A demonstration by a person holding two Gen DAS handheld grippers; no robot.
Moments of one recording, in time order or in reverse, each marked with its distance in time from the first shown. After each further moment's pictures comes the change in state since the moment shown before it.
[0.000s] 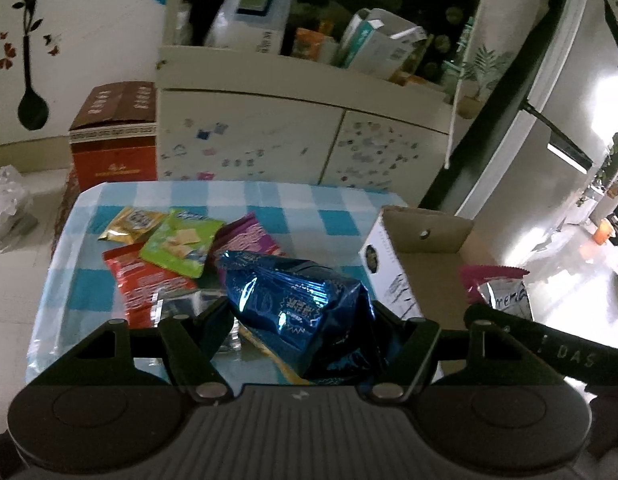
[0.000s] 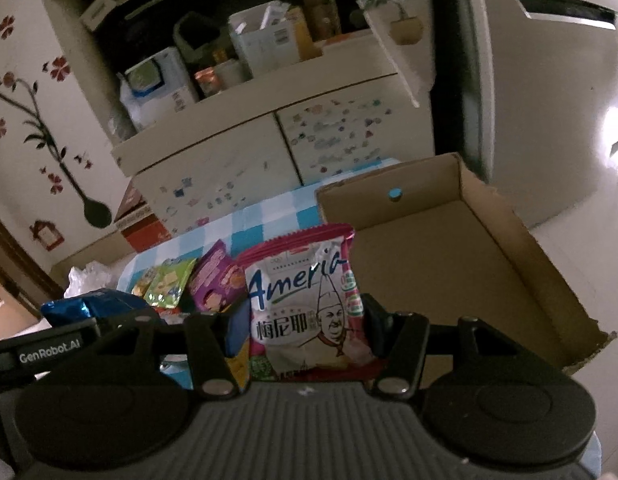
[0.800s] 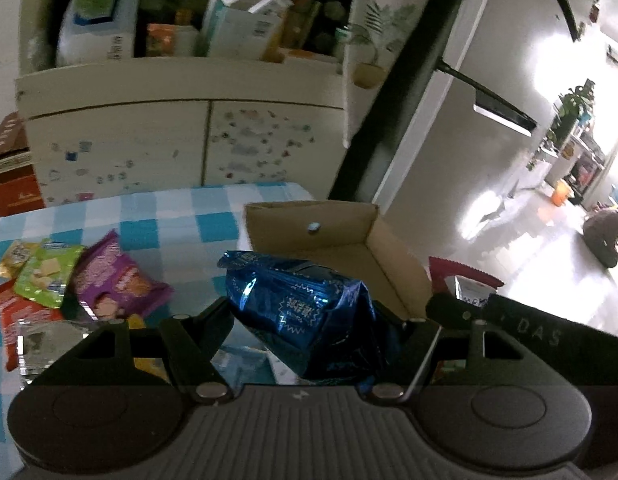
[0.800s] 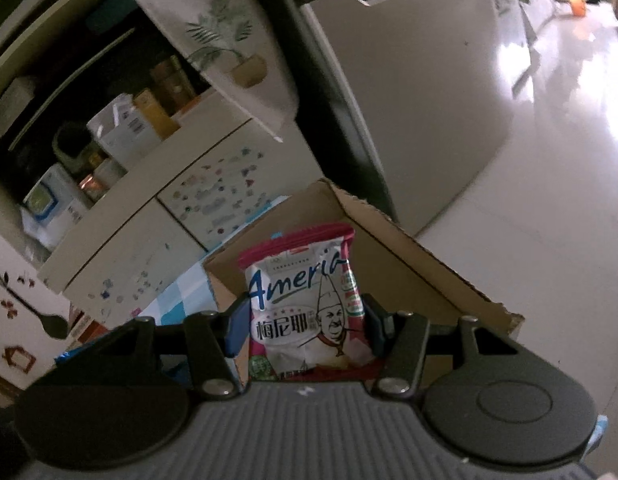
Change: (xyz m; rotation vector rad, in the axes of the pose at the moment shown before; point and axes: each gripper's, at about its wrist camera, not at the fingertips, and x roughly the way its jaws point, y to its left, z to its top) left arm 0.042 -0.113 0.009 0.120 0.032 -0.134; right arm -0.020 -0.087 0.013 0.354 -0.106 -0.141
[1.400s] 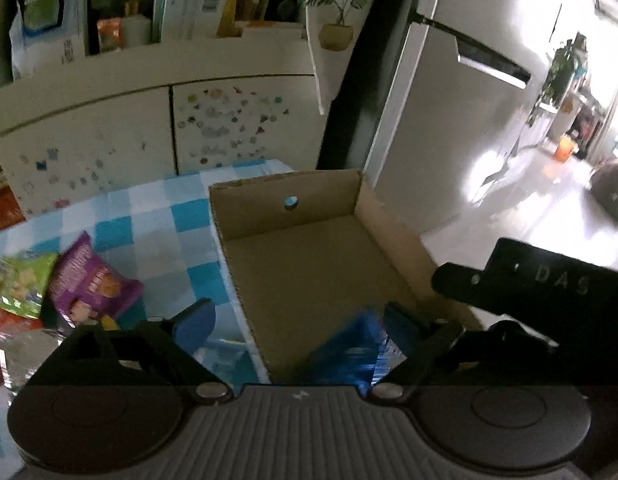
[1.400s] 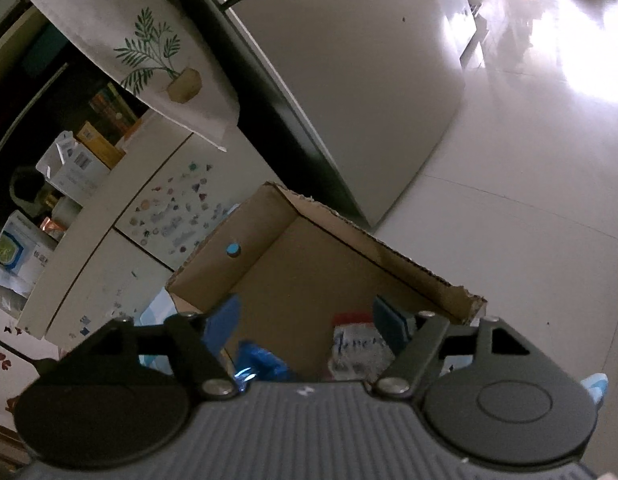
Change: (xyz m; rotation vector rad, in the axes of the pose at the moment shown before) left arm 0.028 -0.033 -0.008 0.121 0.062 0.058; right arm 0.005 -0.024 0.004 0.160 0.013 -0.074
